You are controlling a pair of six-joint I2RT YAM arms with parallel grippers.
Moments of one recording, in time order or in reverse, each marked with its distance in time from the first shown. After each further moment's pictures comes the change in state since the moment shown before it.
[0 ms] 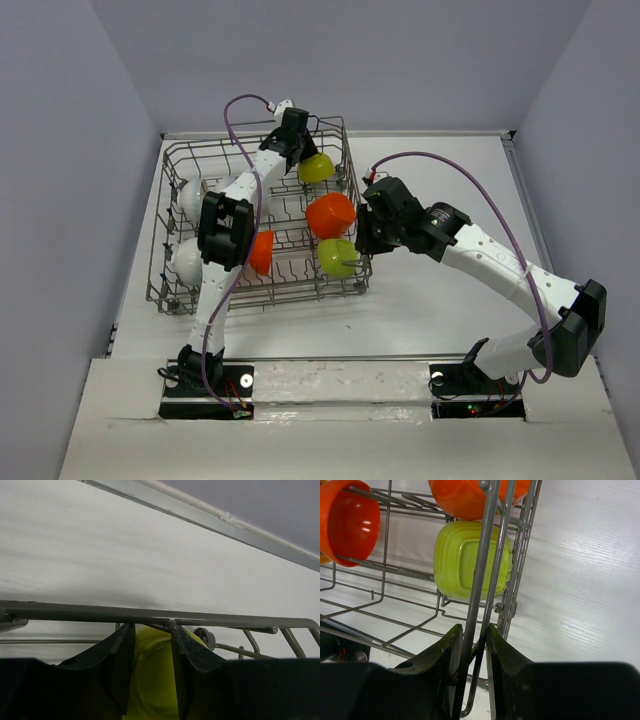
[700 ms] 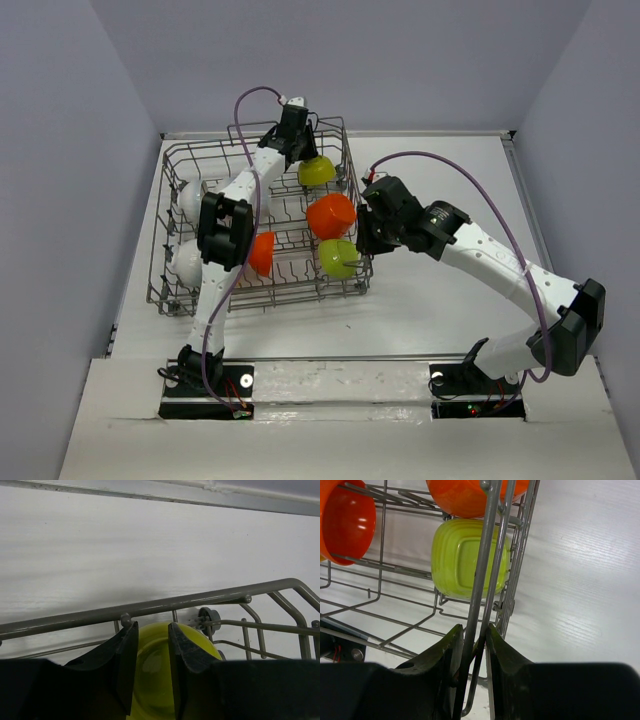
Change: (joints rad) left arm 0.006 -0.001 0.030 -0.040 0.132 0.218; right arm 0.000 0.009 0.015 -0.025 0.000 -0.011
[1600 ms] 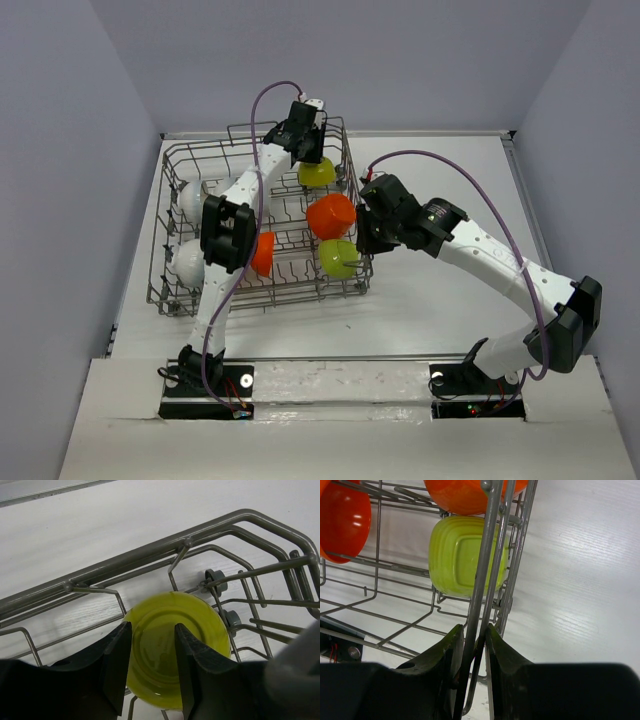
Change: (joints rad) left arm -0.042 -0.010 0.095 -0.195 -0.004 0.274; right arm 0.001 0.026 0.032 -0.034 0.001 -0.004
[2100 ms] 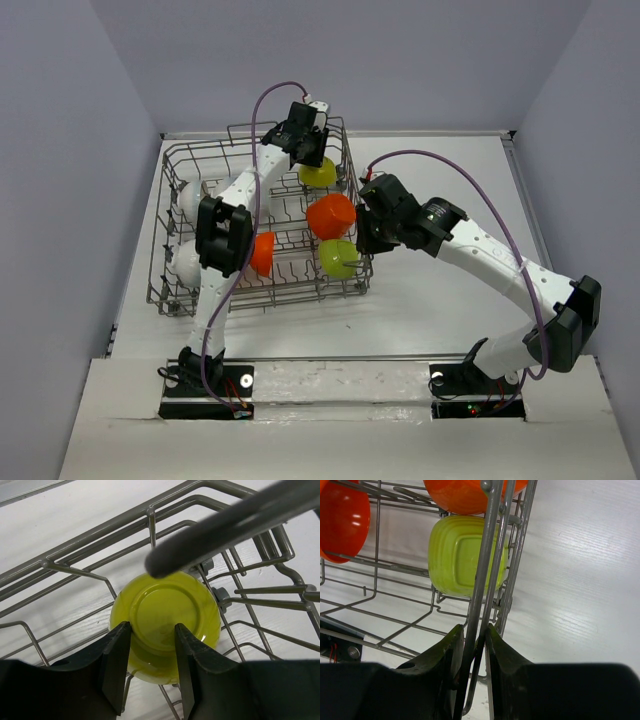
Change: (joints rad) left arm -0.014 -0.071 -0.077 -0.011 0.054 0.081; right arm 0.000 0.006 0.006 -0.005 0.001 0.000
